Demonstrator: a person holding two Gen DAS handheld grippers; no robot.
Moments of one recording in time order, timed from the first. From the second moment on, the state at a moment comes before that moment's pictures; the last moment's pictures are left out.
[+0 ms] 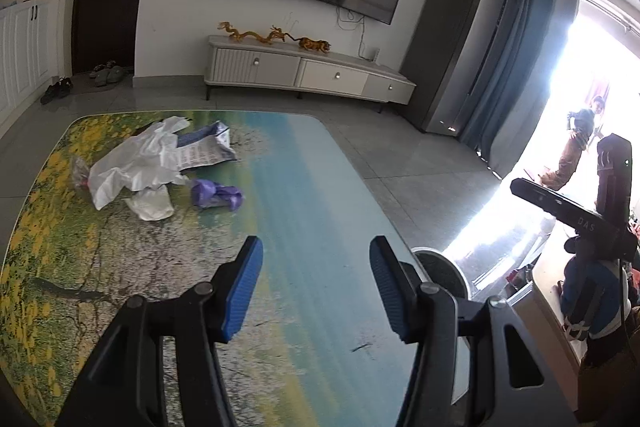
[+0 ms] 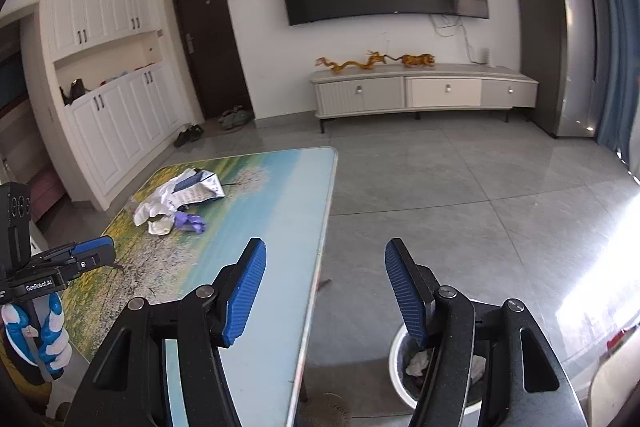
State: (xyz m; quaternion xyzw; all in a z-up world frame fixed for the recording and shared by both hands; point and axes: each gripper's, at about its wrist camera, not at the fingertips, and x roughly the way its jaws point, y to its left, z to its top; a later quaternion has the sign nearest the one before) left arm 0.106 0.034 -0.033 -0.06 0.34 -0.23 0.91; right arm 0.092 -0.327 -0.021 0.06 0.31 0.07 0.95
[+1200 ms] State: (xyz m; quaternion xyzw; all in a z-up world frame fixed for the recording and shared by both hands) left arm 0.317 0.120 -0.109 -0.03 0.41 -0.13 0.90; right arm 0.308 -0.093 -0.131 -0.04 0.40 0.33 0.85
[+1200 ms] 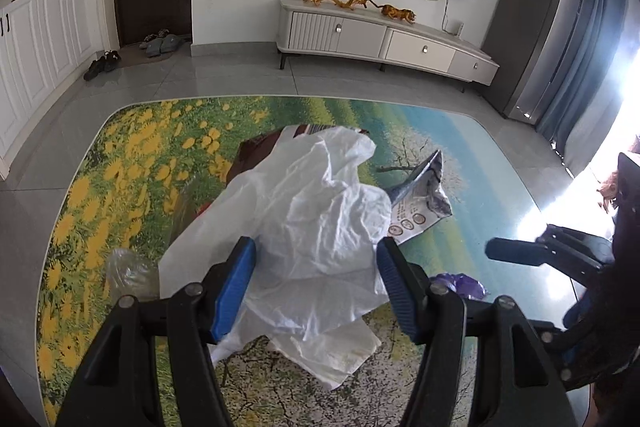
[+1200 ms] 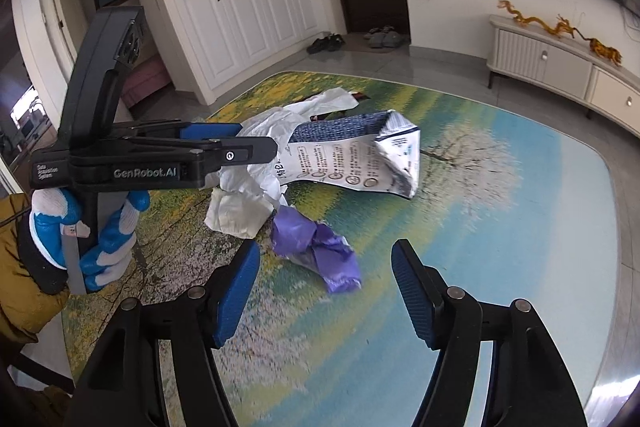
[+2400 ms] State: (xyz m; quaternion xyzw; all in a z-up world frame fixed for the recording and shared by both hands) left arm 0.200 0.163 -0.029 -0.18 0.36 -0.18 0.90; right arm 0.236 -0.120 -0.114 0.01 0.39 0.34 0.85
